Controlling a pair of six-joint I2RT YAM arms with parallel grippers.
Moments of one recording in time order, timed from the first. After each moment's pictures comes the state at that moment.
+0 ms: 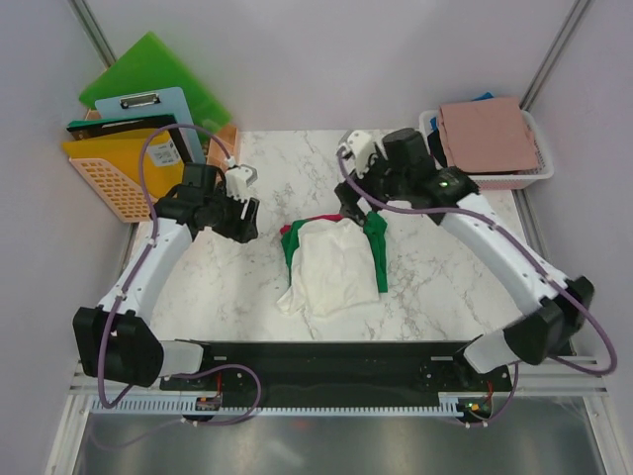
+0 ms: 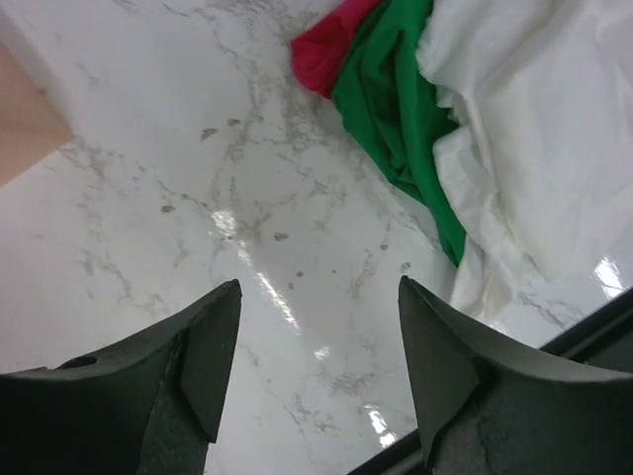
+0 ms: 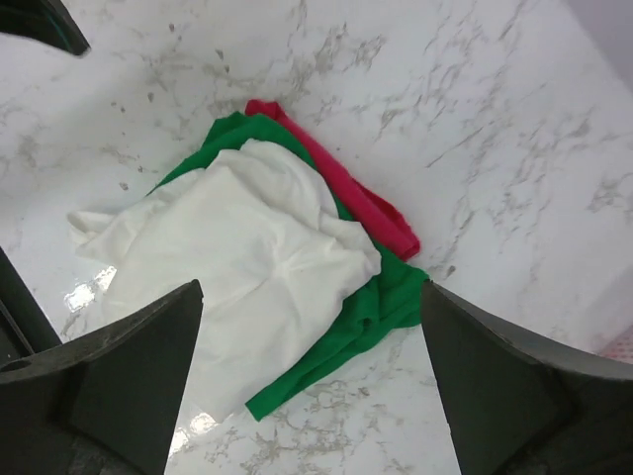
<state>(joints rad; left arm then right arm) -0.18 1.30 1.15 -0.74 0.27 0.25 0.58 1.54 1.54 -0.70 -0.25 -0.27</state>
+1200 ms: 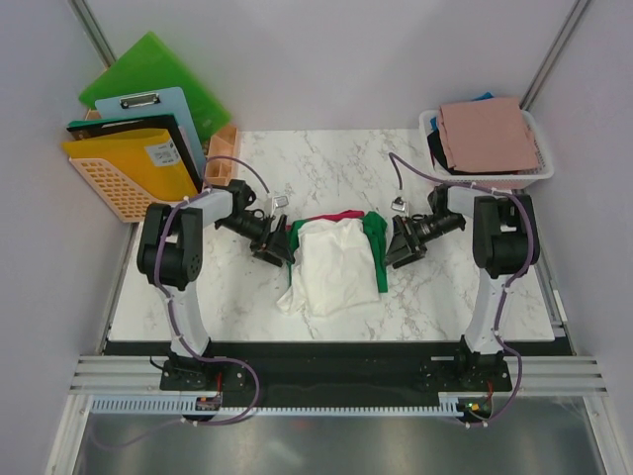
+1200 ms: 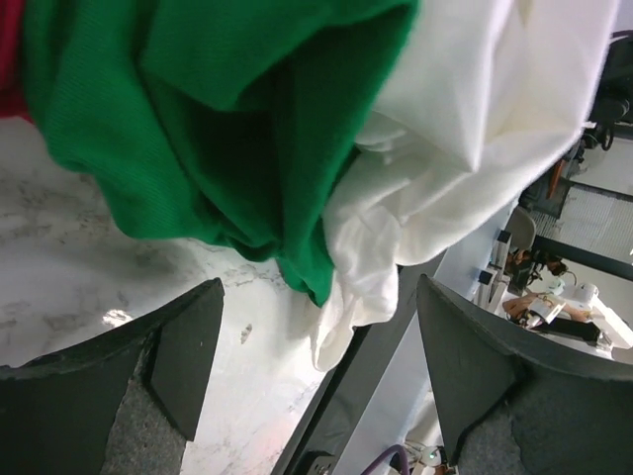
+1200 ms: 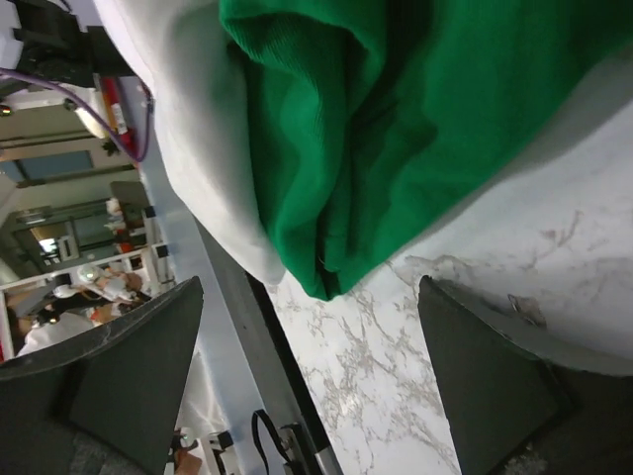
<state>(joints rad) -0.17 1.98 1.27 -0.89 0.95 0.29 0.04 2.08 1.30 -1.05 -1.02 -0.54</state>
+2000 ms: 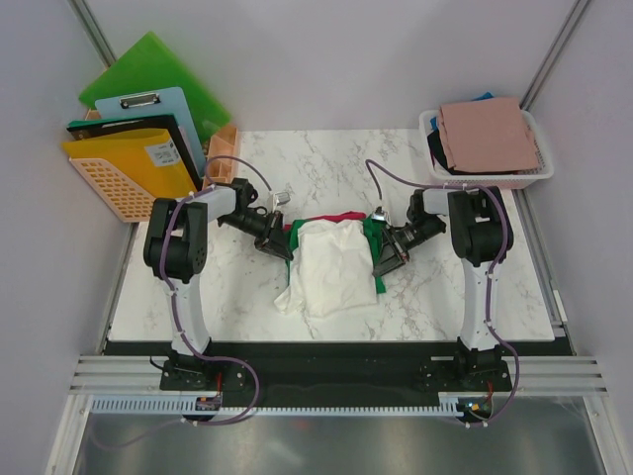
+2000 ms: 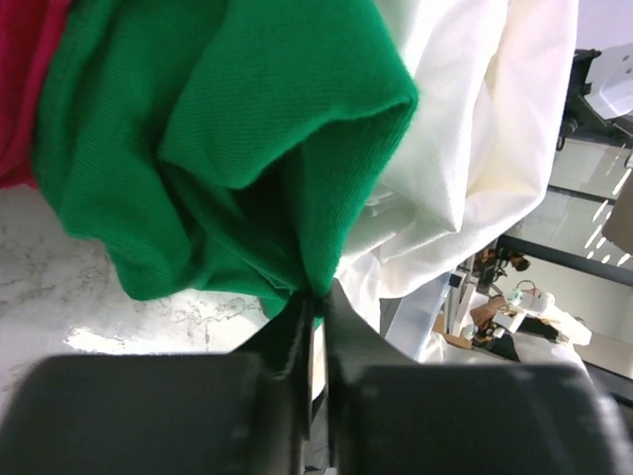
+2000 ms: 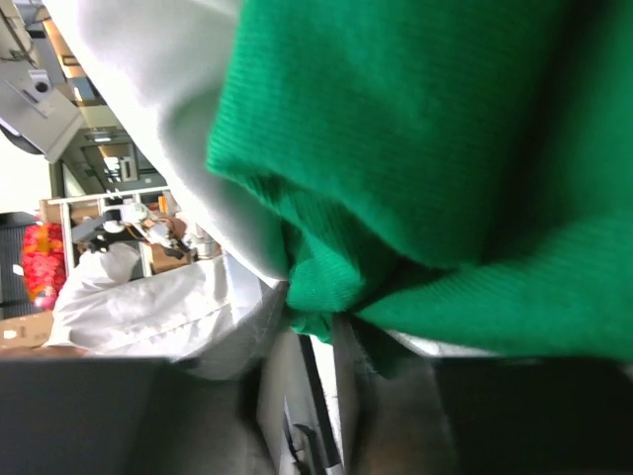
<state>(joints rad) -0.17 2.07 1.34 -0.89 1.03 0.27 0.15 2.27 1.41 -1.28 -1.17 -0.77</state>
